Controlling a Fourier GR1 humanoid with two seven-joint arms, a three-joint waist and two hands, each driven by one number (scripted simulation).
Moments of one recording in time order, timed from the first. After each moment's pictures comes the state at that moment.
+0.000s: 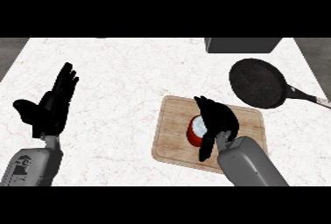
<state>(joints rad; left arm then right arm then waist) -0.23 0.23 0.04 -1.46 0.06 0.12 0.07 -0.42 -0.09 0.40 -1.45 0.71 0.48 0.83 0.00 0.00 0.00</state>
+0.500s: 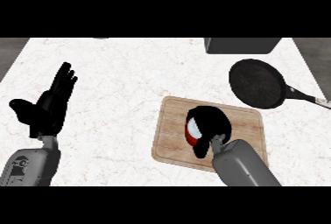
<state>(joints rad) -0.23 0.22 0.06 -1.47 0.05 0.10 0.08 -0.40 -0.06 0.42 -1.41 0.78 0.49 0.70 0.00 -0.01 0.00</state>
